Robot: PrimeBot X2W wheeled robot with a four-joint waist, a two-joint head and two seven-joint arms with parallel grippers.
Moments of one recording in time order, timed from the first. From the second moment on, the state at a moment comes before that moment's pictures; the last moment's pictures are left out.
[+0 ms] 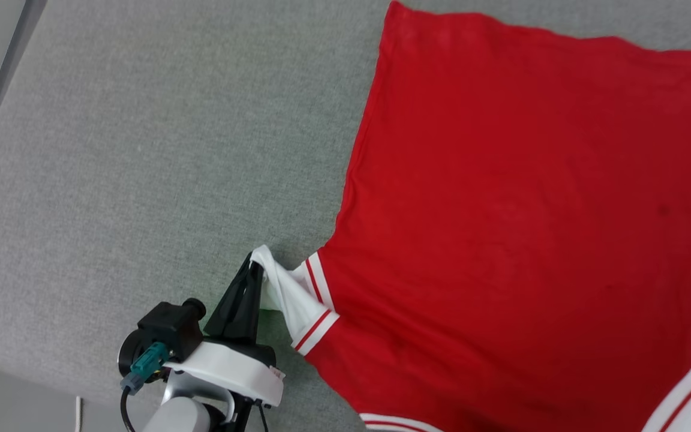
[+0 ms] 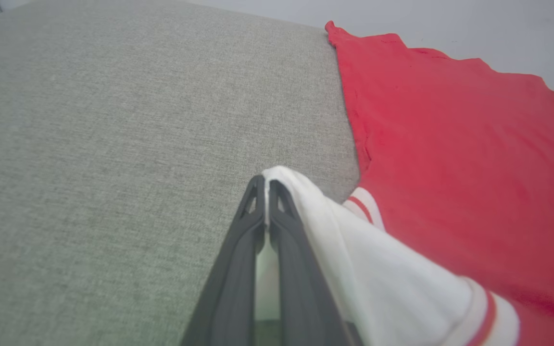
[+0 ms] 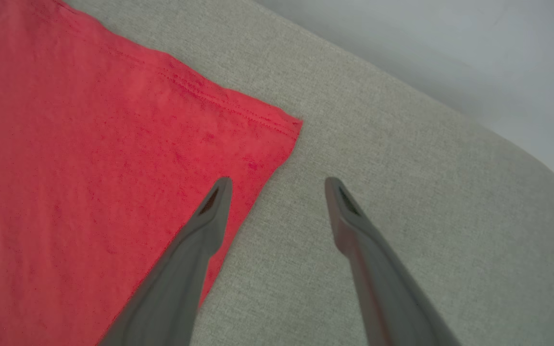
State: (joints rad) left arm -0.15 0.23 -0.37 0.11 -0.47 0.07 -0.26; right arm -0.93 -0.71 0.22 0.28 0.57 0.13 1.03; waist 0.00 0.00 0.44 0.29
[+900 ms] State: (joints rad) left arm -0.20 0.09 -0.26 0.15 -0.34 -0.05 -0.26; right arm -0.92 -0.72 0.26 0.38 0.53 0.13 1.05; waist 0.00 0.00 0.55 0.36
